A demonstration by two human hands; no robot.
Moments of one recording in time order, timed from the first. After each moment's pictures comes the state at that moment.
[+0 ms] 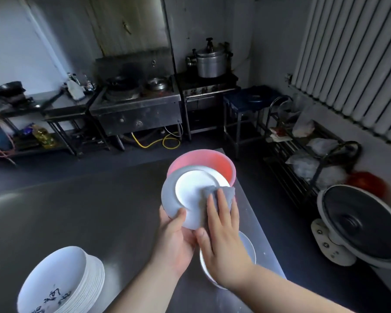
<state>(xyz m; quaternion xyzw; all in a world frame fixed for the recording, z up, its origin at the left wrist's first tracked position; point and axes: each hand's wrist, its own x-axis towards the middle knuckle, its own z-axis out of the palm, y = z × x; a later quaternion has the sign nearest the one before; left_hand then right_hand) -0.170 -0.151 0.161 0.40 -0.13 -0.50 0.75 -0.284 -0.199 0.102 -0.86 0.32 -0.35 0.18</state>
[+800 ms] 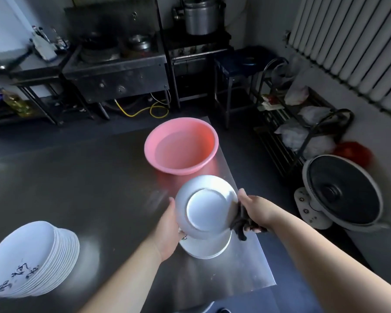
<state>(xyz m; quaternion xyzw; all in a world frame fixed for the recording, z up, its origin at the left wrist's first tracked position) -0.183 -0.181 0.041 0.61 -0.17 -0.60 0.49 -0.408 -0.321 0.054 -0.62 0.56 0.04 0.55</state>
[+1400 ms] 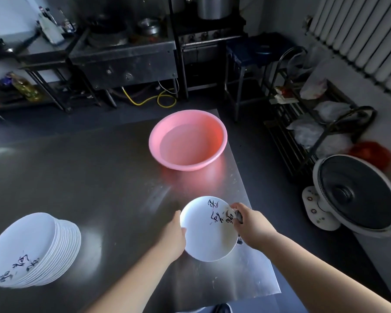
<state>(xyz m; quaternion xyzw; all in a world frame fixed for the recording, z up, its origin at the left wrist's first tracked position) -0.172 -0.180 -0.010 0.84 -0.41 -0.35 0.09 -0.387 -0.308 -0.011 -0.76 0.53 0.02 0.38</state>
